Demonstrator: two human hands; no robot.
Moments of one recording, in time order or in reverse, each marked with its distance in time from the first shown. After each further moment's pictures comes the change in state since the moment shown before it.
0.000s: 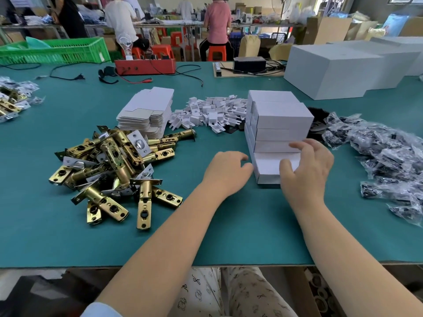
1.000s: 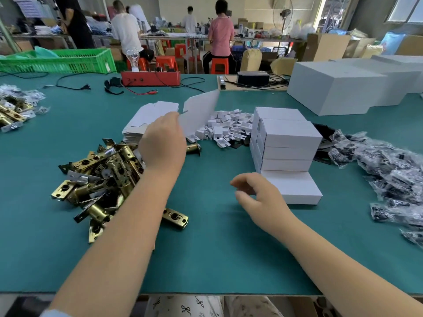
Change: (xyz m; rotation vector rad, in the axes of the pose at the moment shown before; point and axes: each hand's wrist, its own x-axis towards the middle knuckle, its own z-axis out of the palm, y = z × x) left_hand 0.021 -0.056 -0.105 0.289 0.855 -0.023; right_hand -0.018 -0.047 0.023 0.298 -0.673 -0.146
